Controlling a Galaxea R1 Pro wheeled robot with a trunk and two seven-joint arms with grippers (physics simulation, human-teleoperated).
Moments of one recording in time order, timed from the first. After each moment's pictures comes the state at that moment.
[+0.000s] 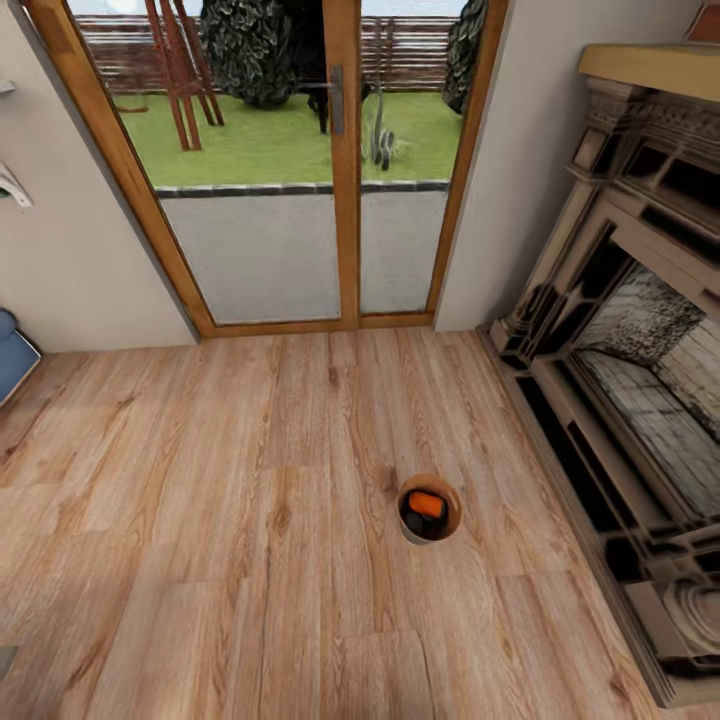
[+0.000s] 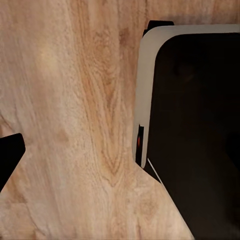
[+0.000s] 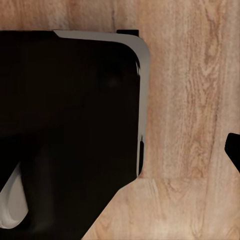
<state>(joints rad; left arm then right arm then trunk) -0.20 0.19 -0.29 -0.01 0.39 -0.29 -0.18 -0.20 -0.14 -1.04 0.01 0.99 -0.35 0.24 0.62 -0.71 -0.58</state>
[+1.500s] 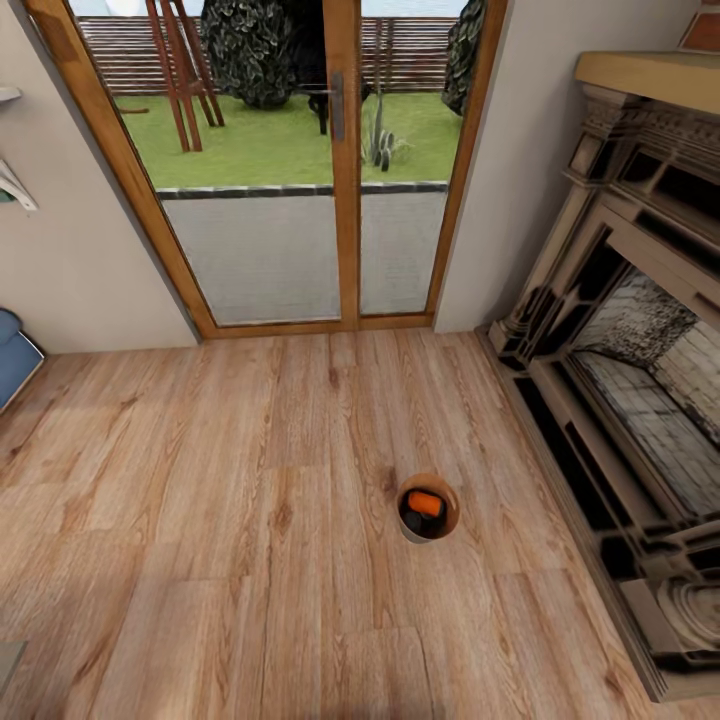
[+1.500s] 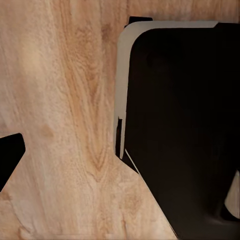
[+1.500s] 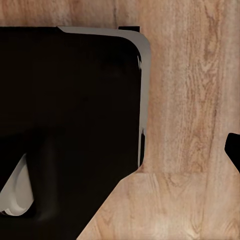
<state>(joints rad) -0.20 0.15 -0.29 -0.01 0.39 -0.29 -0.19 -0.19 -0.14 -1.04 0.01 0.99 -0.35 0.24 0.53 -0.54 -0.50</state>
